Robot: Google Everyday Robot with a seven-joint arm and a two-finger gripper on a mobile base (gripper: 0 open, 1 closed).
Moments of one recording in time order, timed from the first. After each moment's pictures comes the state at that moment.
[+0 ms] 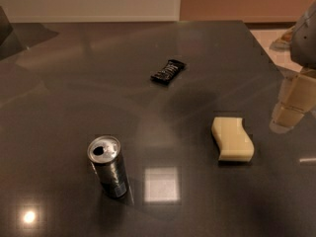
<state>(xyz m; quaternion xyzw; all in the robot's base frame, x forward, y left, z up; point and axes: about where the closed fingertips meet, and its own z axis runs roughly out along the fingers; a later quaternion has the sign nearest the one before) 0.438 -0.217 0.976 -0.60 0.78 -0.03 0.16</state>
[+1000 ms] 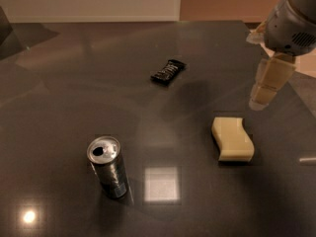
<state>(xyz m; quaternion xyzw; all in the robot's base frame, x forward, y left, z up) 0.500 -0.207 0.962 -0.63 0.76 -0.01 0.17</state>
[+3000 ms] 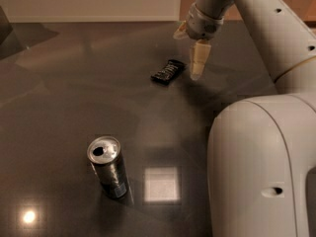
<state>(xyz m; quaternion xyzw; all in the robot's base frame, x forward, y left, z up) 0.690 -0.092 0.883 -0.77 0.61 0.07 0.16</state>
